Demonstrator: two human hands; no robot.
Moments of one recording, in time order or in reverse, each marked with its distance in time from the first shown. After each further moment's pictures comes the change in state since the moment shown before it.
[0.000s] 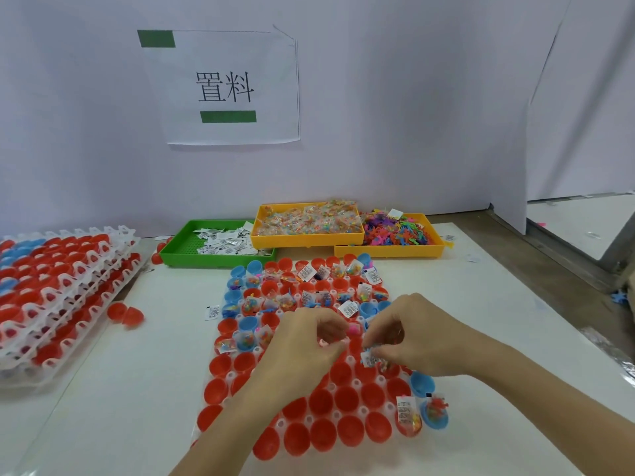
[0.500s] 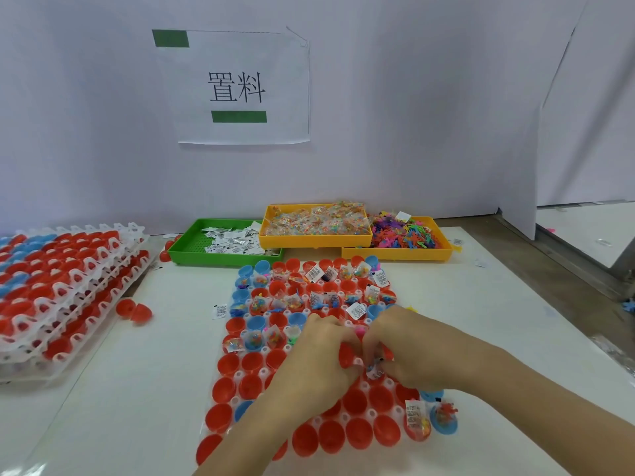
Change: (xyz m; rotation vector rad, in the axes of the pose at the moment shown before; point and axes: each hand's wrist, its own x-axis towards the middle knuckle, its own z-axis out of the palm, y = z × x) left_hand -0.004 -0.005 0.014 0.218 -0.054 0.064; right_hand 0.007 -0.025 0.009 -0.433 -0.168 -0.059
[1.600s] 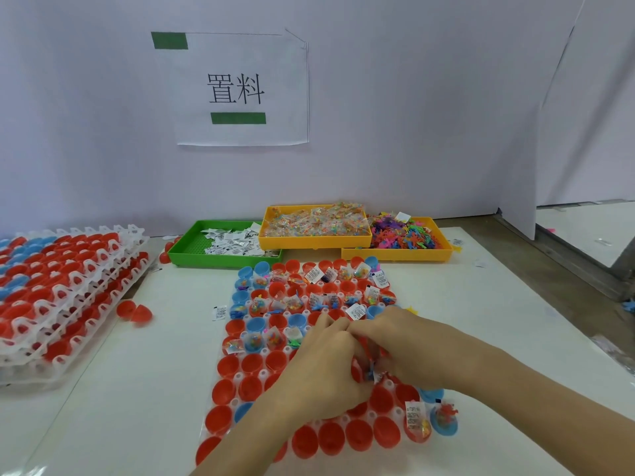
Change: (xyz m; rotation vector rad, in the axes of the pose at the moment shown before) left_hand 0.000 0.009 0.001 0.093 -0.081 0.145; right_hand 0.010 0.010 0.010 -0.012 0.030 -0.026
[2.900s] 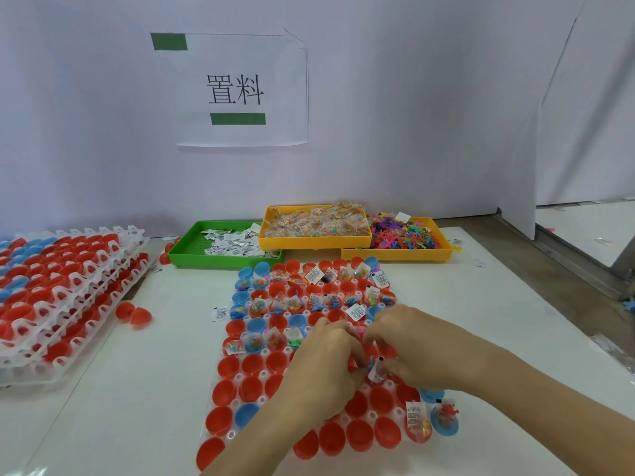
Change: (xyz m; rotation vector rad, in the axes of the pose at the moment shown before) left_hand 0.002 -0.006 0.011 0.023 0.094 -0.074; right_hand -0.014 -0.010 -0.013 -0.072 0.020 0.055
